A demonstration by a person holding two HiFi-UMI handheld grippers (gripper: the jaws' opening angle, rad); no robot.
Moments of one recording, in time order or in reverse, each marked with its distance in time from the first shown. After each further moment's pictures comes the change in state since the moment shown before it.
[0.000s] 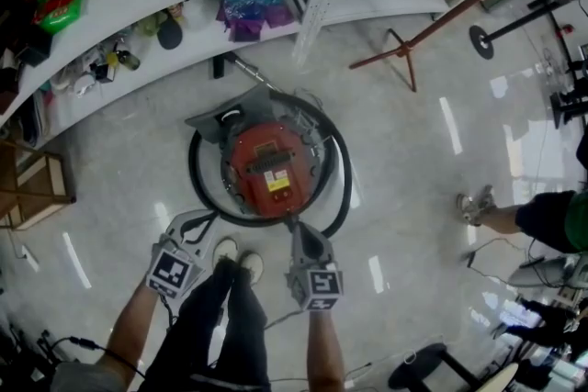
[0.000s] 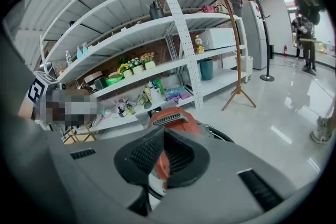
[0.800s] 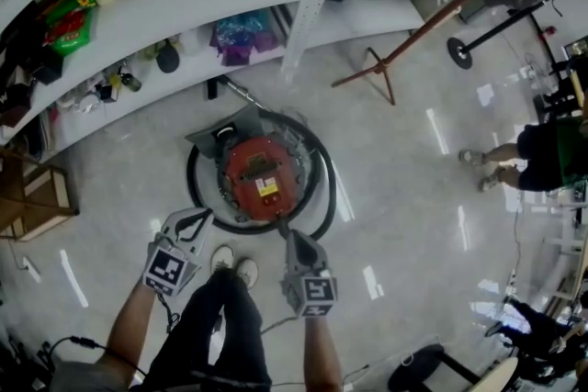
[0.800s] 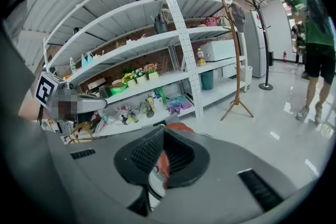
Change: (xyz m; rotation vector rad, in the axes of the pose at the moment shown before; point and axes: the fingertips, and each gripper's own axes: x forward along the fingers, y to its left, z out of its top) left arm -0.045 0.000 0.081 0.043 -0.062 0.029; right arm -0.066 0.028 0.066 -0.011 -0.043 -0.012
